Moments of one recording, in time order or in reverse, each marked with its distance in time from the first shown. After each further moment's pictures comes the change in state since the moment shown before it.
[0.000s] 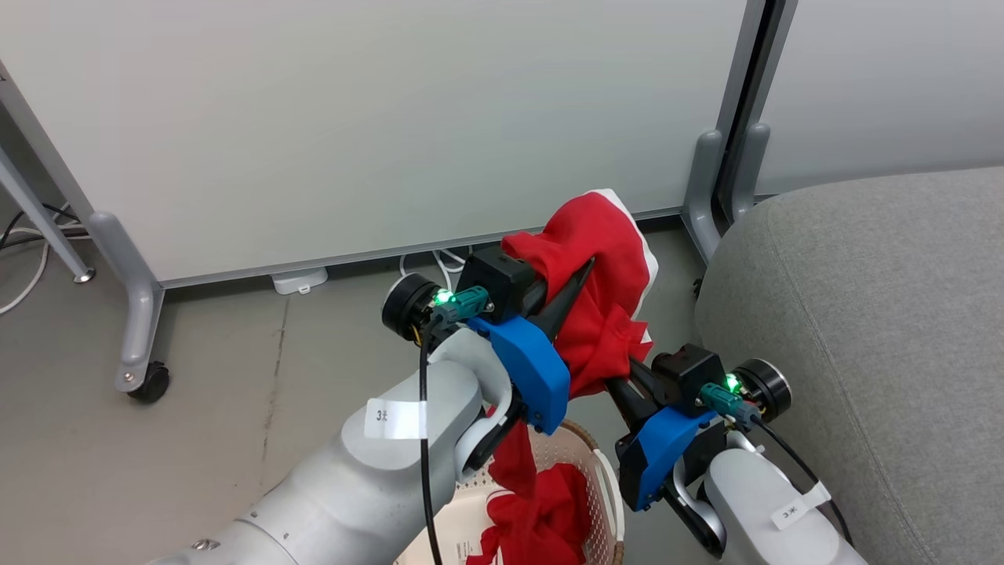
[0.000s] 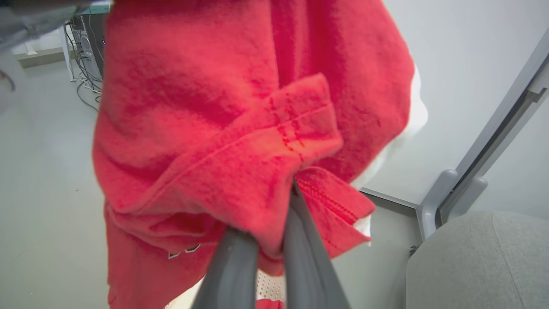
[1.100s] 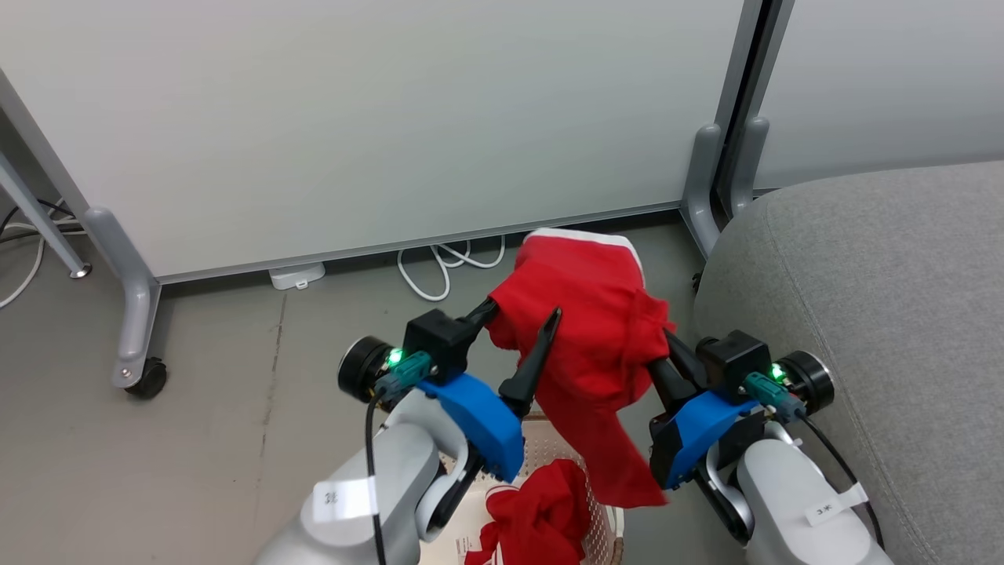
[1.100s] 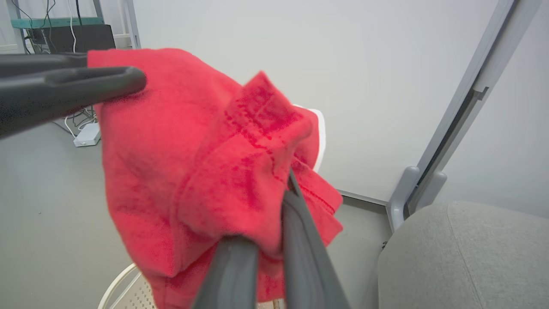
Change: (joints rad) left arm 0.230 0.042 0.268 -0.101 0.233 -0.010 0.000; right arm 0.029 0.000 -0.149 -0.048 -0.079 0.000 -0.009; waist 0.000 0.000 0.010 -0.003
